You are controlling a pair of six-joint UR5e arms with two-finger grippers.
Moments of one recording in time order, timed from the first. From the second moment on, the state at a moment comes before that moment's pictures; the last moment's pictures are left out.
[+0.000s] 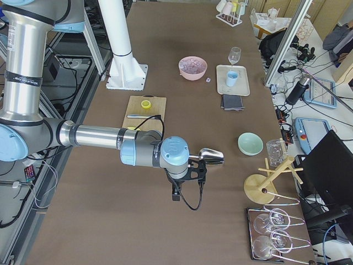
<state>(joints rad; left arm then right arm) -1.59 -1.56 -1.64 -1.67 -2.45 0.06 1.65 -1.78 1.73 -1.54 2.38 -0.04</state>
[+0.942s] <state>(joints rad) -1.49 -1.60 -1.60 -1.67 -2.40 0.07 1.67 -1.81 1.73 -1.54 2.37 -0.07</state>
